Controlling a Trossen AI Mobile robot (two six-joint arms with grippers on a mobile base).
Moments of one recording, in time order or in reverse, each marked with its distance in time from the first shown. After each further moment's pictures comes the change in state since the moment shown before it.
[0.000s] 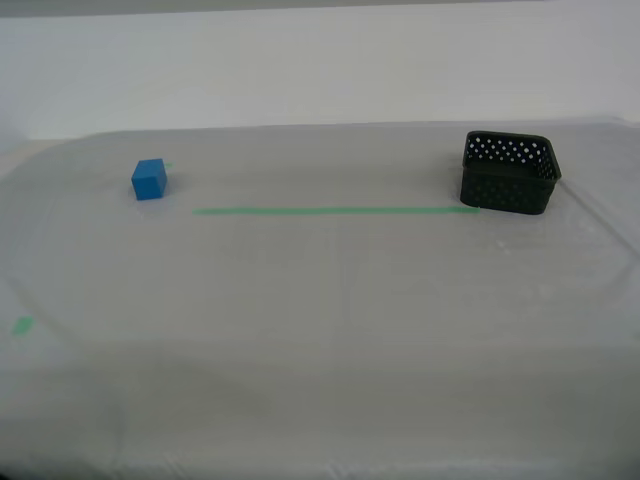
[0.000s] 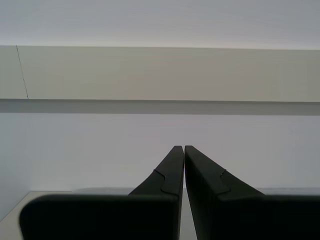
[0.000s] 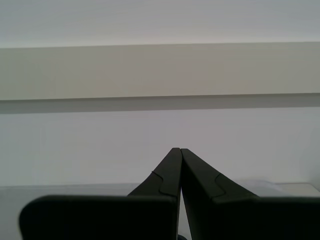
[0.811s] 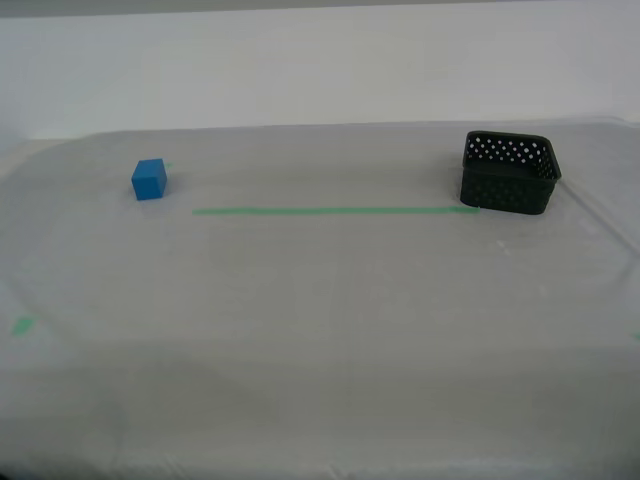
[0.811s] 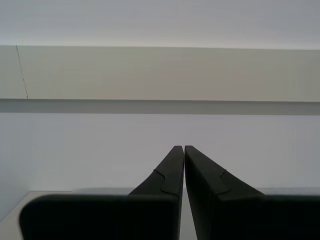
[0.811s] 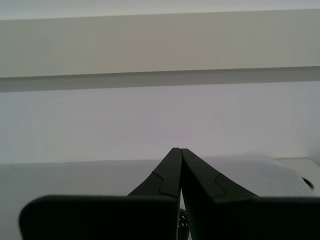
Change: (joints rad) arm 0 0.001 0.000 0.069 -0.193 0.000 0.015; arm 1 0.000 0.000 0.000 0.000 0.000 0.000
